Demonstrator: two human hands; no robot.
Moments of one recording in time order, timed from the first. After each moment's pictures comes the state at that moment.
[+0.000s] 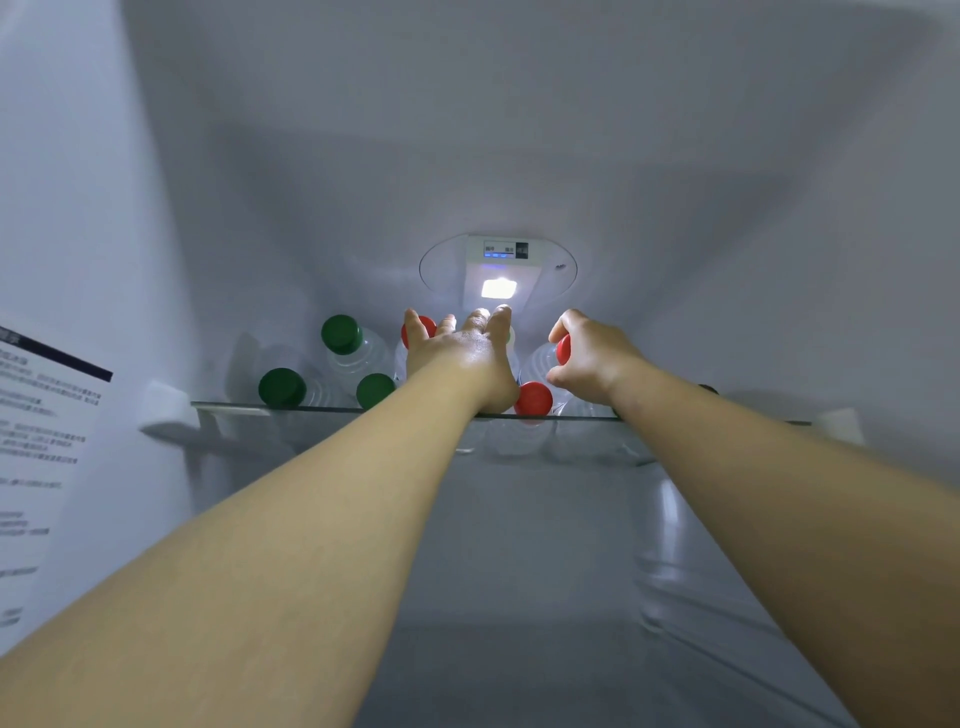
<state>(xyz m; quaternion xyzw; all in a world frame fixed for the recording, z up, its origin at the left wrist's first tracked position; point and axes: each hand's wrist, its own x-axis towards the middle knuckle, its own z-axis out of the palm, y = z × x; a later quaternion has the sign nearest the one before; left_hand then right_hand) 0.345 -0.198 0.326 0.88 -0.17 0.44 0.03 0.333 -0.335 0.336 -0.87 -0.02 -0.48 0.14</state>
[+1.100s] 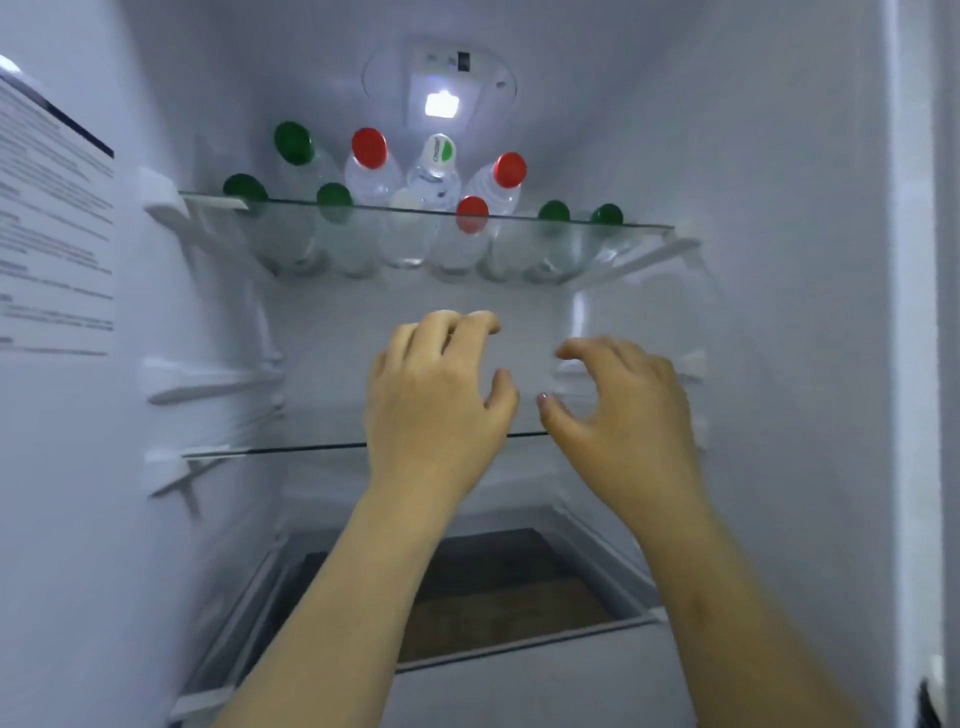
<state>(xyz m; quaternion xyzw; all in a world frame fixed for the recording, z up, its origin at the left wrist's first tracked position) 0.248 -0.184 0.114 0.69 -0.32 0.59 0.27 0.187 -0.309 0.103 -0.82 0.03 -0.56 0.13</state>
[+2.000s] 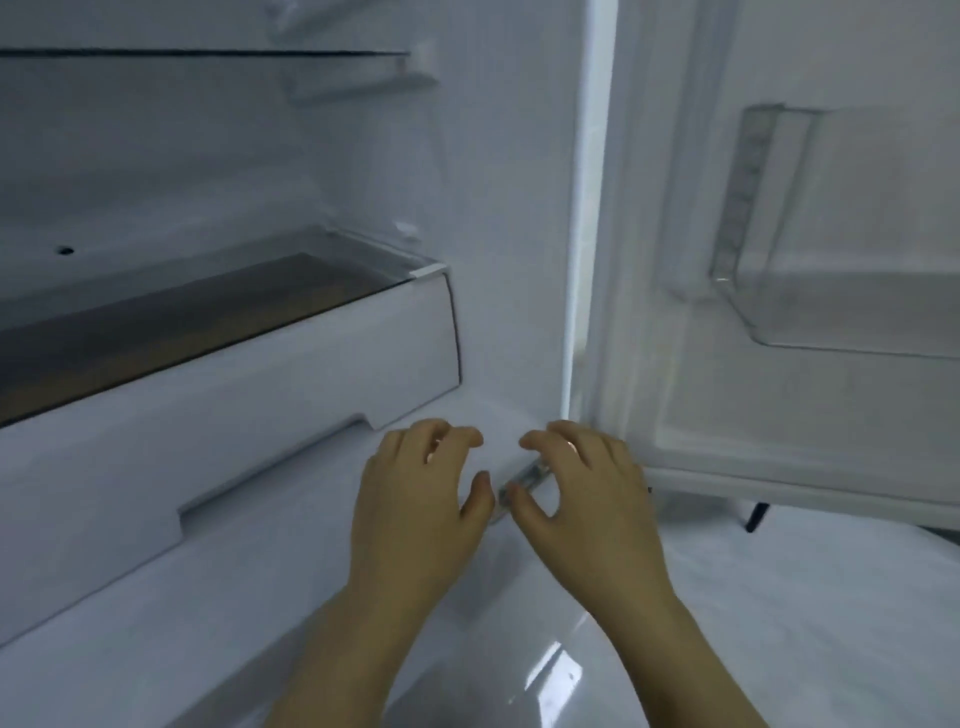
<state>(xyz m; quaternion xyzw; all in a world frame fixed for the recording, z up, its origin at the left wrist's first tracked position) 0.141 -0.224 -0.149 0.78 -0.52 0.21 0.28 0.029 -0.310 -0.164 -0.86 0.34 -0.35 0.14</state>
